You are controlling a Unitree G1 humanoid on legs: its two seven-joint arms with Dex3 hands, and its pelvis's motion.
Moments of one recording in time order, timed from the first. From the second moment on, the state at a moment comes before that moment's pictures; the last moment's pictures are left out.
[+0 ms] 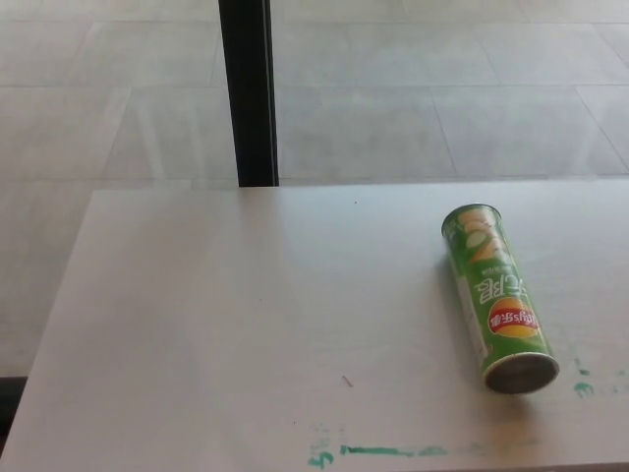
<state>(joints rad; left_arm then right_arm) 0.13 0.75 0.56 1.30 -0.22 -0.04 -0.08 -0.17 -0.43 -1.07 1.17 0.36 -0.07 -0.17</state>
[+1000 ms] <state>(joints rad) 0.13 0.76 0.52 1.30 -0.22 -0.04 -0.09 -0.10 -0.42 -0.92 1.15 0.50 -0.09 -0.19</state>
